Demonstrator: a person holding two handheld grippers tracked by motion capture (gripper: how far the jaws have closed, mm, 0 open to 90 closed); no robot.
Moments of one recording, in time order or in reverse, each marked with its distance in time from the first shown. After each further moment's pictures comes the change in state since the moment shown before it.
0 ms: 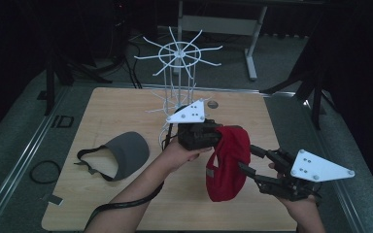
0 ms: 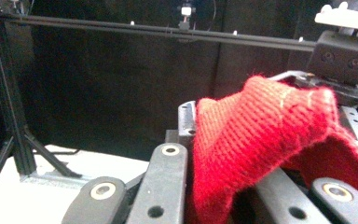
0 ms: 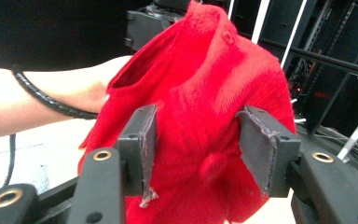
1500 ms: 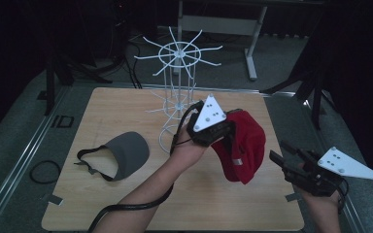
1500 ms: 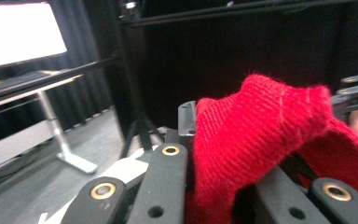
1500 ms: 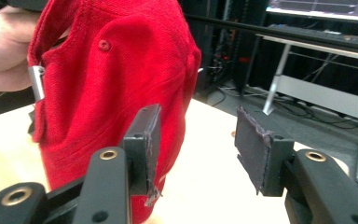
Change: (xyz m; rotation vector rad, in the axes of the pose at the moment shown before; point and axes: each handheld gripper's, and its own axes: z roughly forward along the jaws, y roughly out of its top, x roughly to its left) left arm -0.011 0.016 0.018 0.093 0.452 0.157; right arm -0.036 -0.030 -0.042 0.061 -0.296 0.129
